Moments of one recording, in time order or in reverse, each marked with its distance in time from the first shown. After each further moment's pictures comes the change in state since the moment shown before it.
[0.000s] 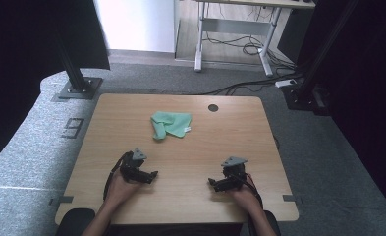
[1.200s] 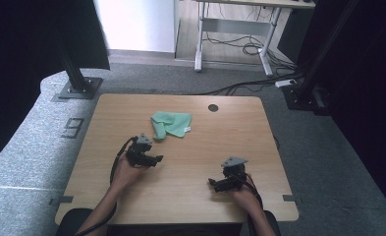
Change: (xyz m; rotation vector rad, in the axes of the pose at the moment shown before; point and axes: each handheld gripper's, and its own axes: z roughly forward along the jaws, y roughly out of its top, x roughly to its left) left arm 0.017 0.052 0.004 -0.052 -0.060 0.009; right arm 0.000 -0.001 -0.001 0.001 -0.001 -0.001
